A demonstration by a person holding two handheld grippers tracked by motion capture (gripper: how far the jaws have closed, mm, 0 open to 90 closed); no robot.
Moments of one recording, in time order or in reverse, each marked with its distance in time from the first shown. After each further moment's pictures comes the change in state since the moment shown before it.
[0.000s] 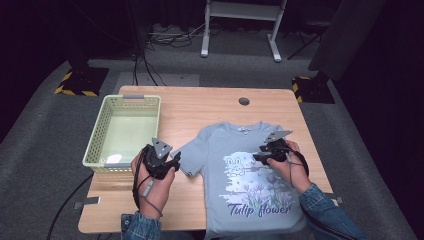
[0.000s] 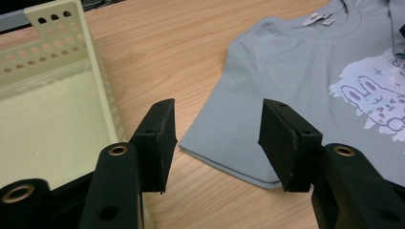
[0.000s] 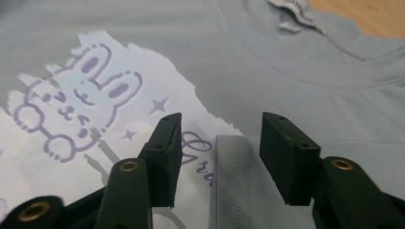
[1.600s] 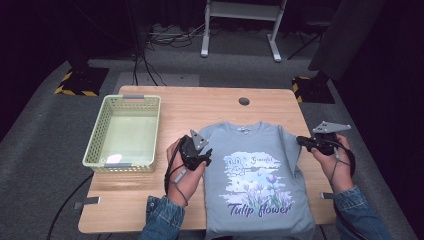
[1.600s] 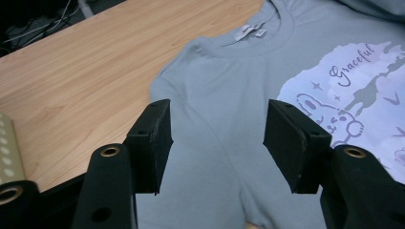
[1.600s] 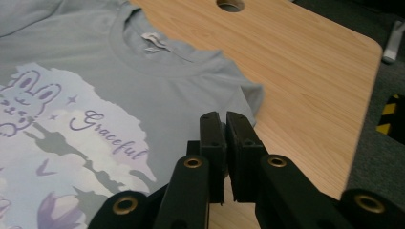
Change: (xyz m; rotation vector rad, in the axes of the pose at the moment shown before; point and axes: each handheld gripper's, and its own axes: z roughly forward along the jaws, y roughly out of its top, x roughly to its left) left arm -0.061 0.041 0.051 0.012 -0.144 0.170; right arm -0.057 -0.035 -0.115 -0.156 -0.198 0.105
